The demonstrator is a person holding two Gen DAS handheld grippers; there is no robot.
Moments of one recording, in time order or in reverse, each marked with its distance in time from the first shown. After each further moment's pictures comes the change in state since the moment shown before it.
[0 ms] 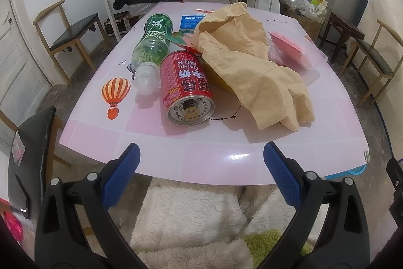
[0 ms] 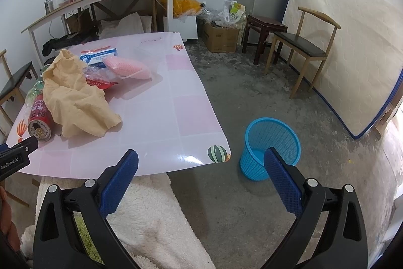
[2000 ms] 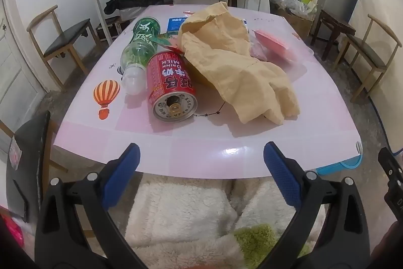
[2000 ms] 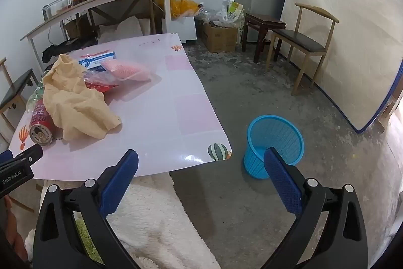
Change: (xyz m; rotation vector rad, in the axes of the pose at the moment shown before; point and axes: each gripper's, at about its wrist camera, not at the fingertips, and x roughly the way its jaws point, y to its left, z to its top) left arm -0.007 -0.015 -0.009 0.029 -0.020 -0.037; right arm 0.001 -0.003 -0.006 0.039 -0.016 0.021
